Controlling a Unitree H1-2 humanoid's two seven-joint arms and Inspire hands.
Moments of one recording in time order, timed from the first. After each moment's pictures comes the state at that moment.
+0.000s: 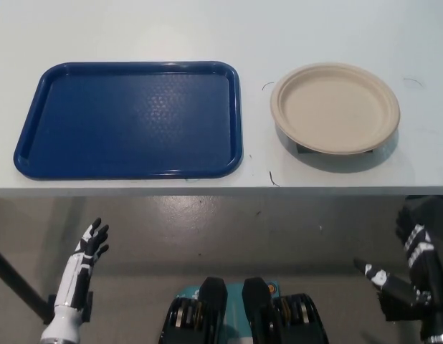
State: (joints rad) left_arm -0.12 0.15 0.07 0.42 0.01 -0.39 -0.02; right_arm -0.07 -0.12 -0.08 0.24 0.07 -0.38 0.04
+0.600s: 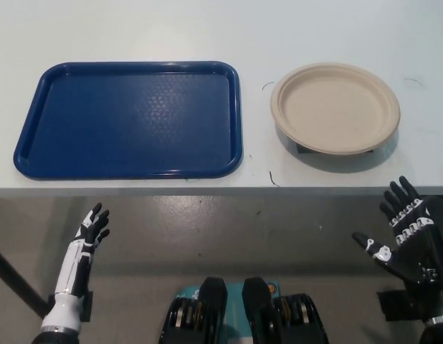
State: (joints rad) left_arm -0.15 0.15 0.08 0.42 0.01 -0.40 -0.02; right_arm -0.08 -0.12 -0.07 0.05 0.38 -0.10 0.14
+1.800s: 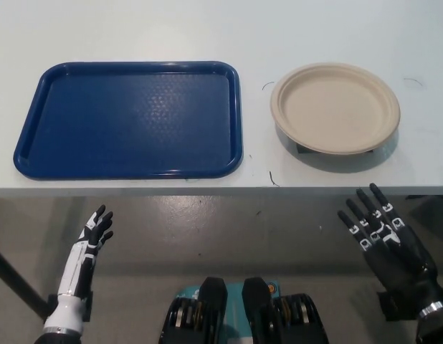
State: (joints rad) left_arm -0.15 0.15 0.06 0.42 0.01 -0.40 -0.02; right_arm -0.15 -0.10 -0.17 0.07 1.04 0.38 0.17
